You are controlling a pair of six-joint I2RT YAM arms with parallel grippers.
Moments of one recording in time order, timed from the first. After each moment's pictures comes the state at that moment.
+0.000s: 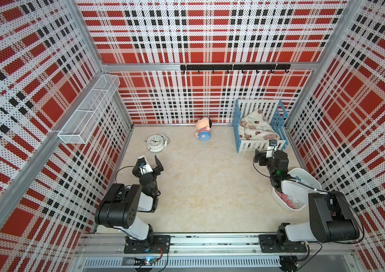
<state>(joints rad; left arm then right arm) -0.06 1.57 0.19 1.40 -0.40 -0.07 0.10 1.38 0.57 0.48 0.10 -0.01</state>
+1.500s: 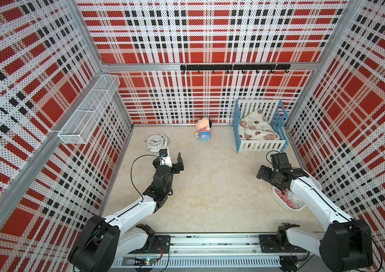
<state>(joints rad) -0.46 1.14 0.42 0.57 -0.45 -0.17 0.13 1.17 0.79 -0.71 0.11 0.61</state>
